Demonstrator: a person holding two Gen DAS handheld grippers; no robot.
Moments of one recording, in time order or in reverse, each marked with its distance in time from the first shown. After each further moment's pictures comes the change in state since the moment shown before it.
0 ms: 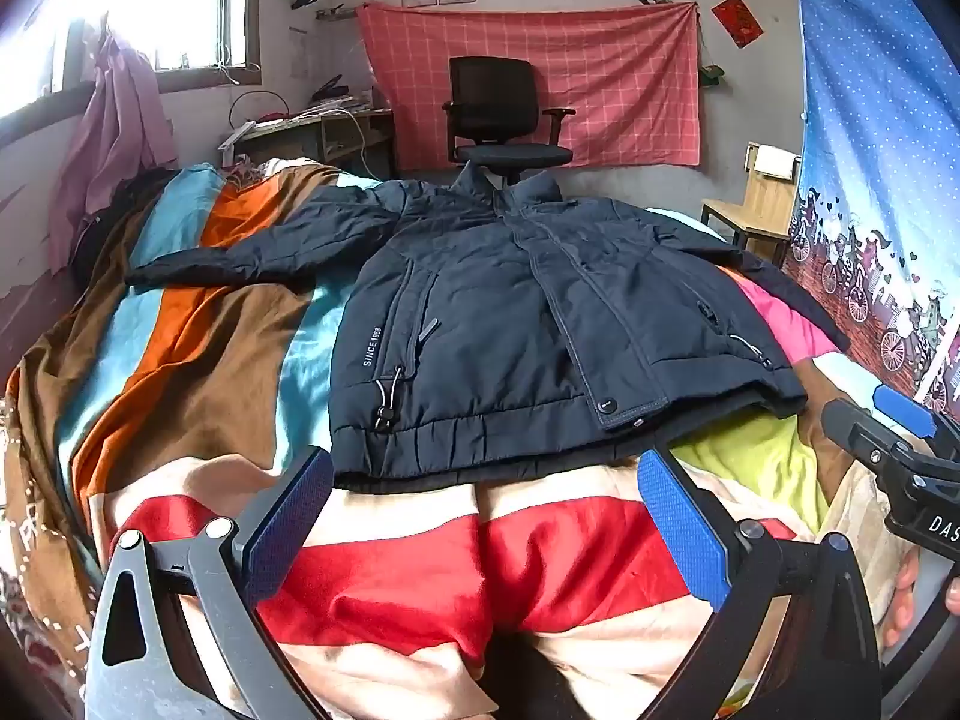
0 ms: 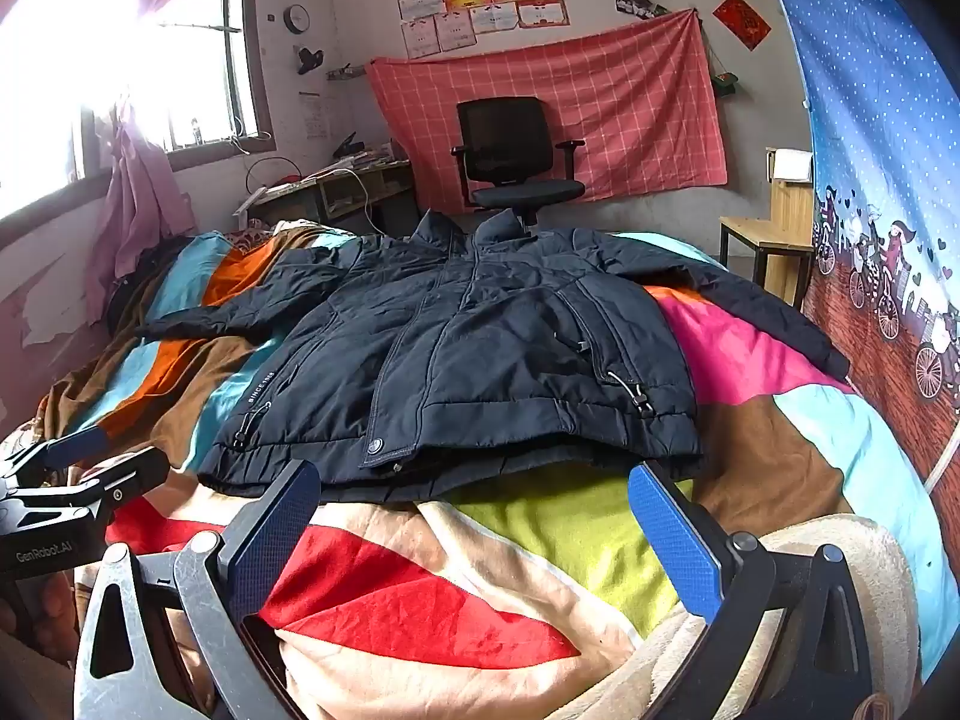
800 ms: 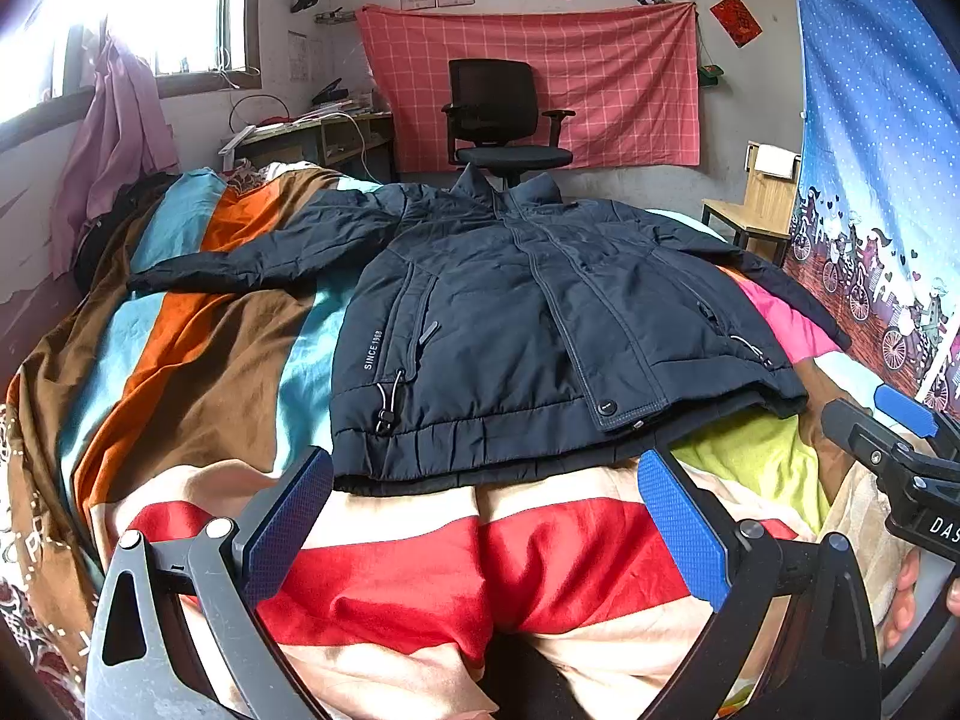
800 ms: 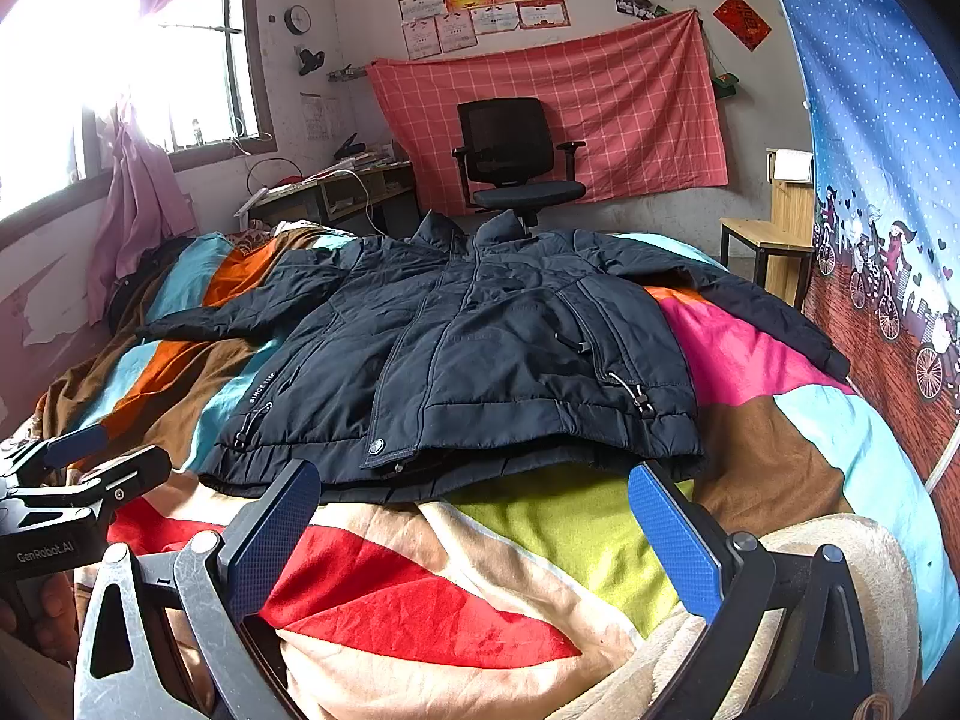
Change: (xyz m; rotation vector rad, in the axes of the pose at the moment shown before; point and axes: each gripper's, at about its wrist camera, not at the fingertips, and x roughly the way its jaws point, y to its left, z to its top) left arm -0.003 0.002 0.004 0.009 -0.008 0.004; right arm 0.000 0.000 0.001 -0.003 -0.005 0.000
